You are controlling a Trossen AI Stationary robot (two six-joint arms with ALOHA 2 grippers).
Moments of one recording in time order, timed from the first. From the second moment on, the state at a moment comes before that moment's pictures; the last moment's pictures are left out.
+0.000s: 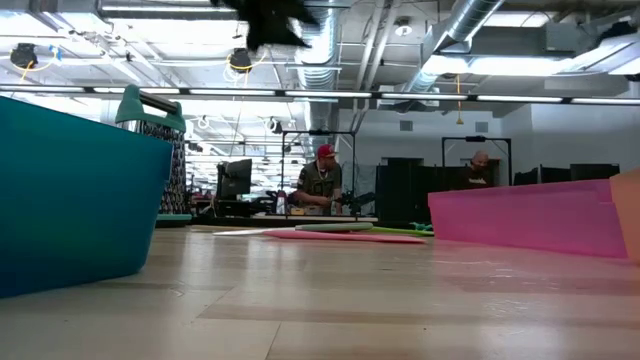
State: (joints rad) left arm 0.07 1.31 1.12 -0.23 -0.14 -0.08; right arm 0.37 0.84 1.05 -0.65 -0.06 1.18
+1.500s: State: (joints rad) left arm 0.15 1.95 0.81 0.63 -0.02 0.10; right arm 0.32 0.69 1.12 -0.99 0.27 1.10
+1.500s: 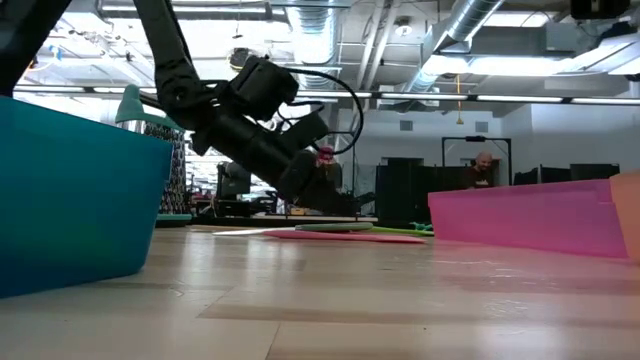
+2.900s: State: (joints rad) left arm 0.15 2.09 0.80 0.85 -0.06 -0.09; right arm 0.32 0.69 1.12 -1.05 0.32 1.09
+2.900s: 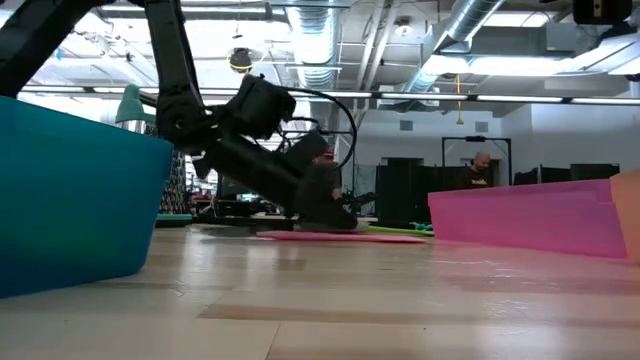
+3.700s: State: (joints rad) left arm 0.15 1.69 0.80 0.80 -0.09 -0.20; right arm 0.32 0.69 1.12 -1.11 0.42 1.06
